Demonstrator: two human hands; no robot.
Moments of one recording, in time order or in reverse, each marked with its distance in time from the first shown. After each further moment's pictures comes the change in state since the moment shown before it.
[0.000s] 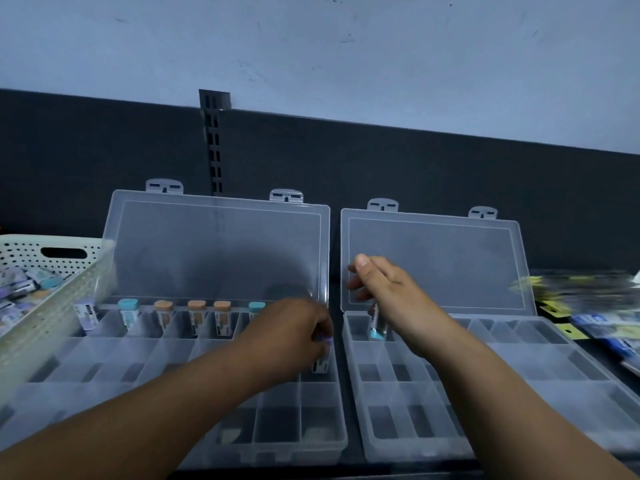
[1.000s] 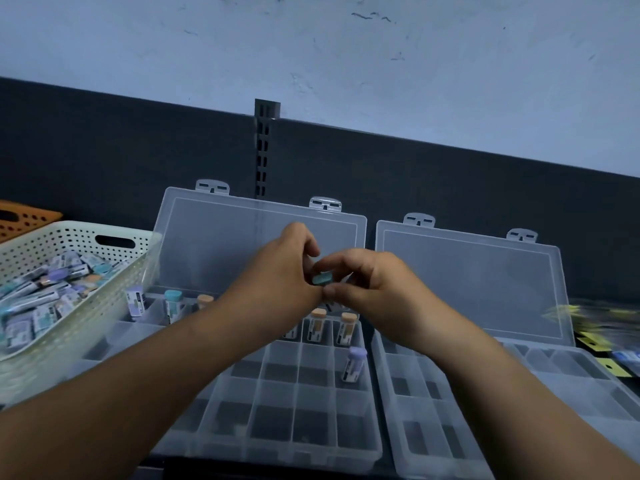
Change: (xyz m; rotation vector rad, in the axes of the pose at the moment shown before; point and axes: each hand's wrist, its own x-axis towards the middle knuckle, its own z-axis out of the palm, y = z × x) left_hand -0.025 -0.008 -0.070 -0.416 0.407 -0.175; right_hand 0.000 -0.057 0.034 -0.204 -0.210 -0.373
